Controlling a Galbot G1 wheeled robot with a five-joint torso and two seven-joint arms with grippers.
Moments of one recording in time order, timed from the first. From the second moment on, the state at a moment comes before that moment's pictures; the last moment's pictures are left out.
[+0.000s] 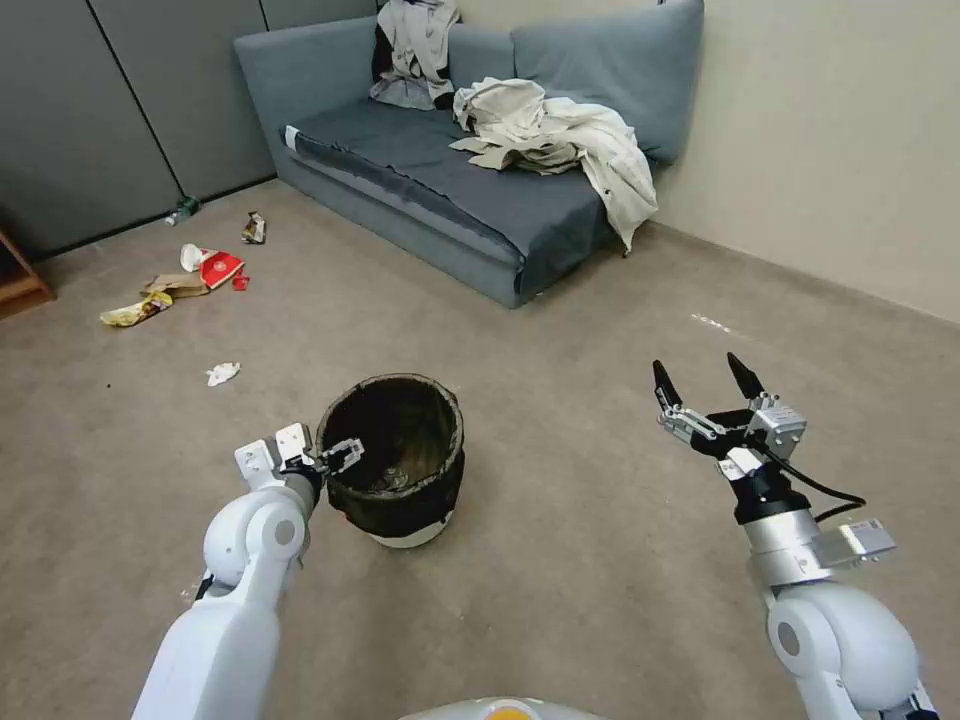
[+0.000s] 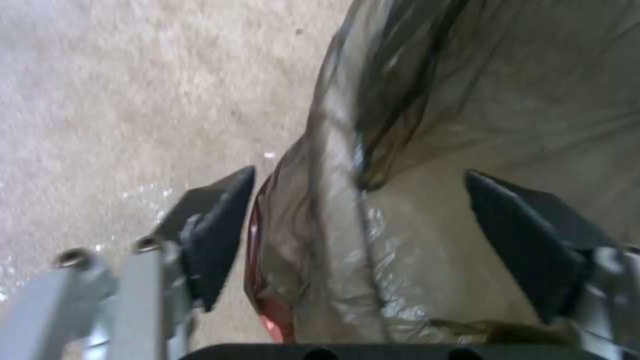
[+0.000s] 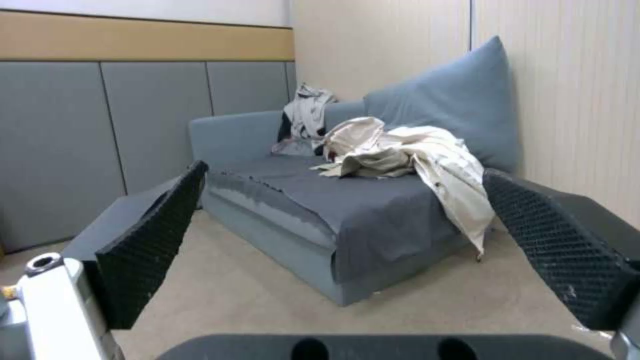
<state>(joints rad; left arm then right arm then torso) 1.22 -1.33 -0.56 -1.85 -0.82 0.71 -0.47 -1.54 1.35 0.68 2.15 0.41 0.13 -0.22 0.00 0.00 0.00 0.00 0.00</state>
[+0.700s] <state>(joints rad) 1.21 -1.34 -0.56 -1.82 -0.83 0.71 -0.48 -1.54 1.35 0.67 2.13 0.41 0.13 -0.23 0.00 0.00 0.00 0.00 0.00</state>
